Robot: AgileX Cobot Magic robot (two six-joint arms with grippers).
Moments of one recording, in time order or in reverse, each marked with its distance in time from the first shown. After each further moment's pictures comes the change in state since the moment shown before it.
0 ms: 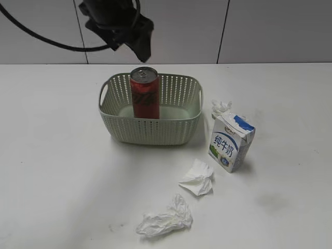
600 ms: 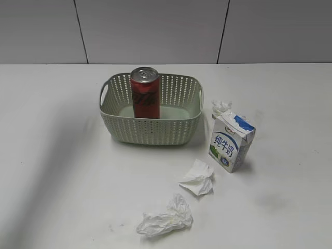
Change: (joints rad) left arm 0.347 -0.183 0.000 0.089 0.004 -0.120; right arm 0.000 0.000 0.000 0.000 0.000 0.000
